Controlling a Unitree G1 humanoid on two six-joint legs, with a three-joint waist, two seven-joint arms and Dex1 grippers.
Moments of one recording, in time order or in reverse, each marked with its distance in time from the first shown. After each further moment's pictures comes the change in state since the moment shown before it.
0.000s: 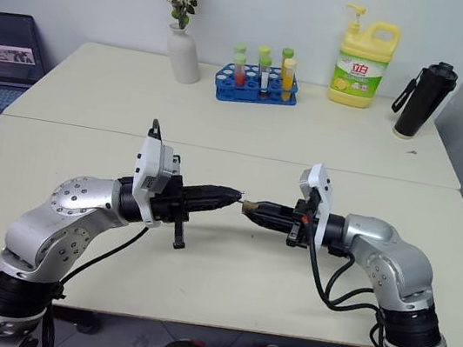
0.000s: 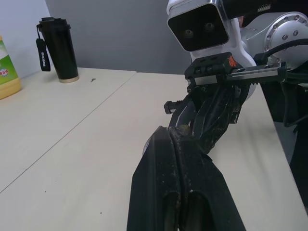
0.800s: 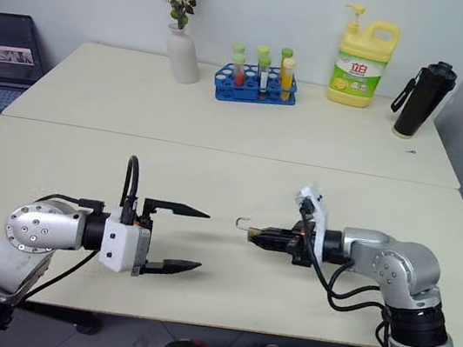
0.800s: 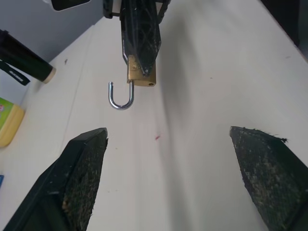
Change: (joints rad) left arm 0.245 0.222 -0.023 0.101 0.437 -0.778 -0.197; right arm -0.010 0.009 -0.022 0.007 0.141 0.449 -0.198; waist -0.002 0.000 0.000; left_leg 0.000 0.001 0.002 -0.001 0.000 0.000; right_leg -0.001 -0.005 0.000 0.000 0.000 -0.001
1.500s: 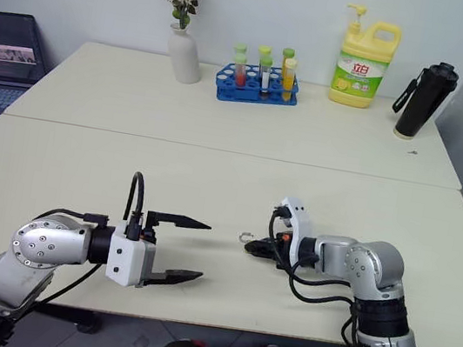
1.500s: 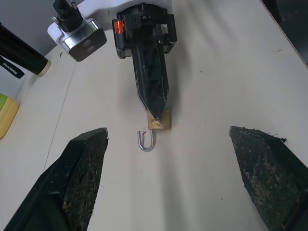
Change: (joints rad) left arm 0.039 -0.031 -0.019 -0.006 0.049 -0.011 0.049; right arm -0.011 0.169 -0.005 0.120 -0.103 0.133 -0.272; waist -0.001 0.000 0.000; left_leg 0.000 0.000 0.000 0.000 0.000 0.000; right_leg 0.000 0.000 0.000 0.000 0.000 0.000
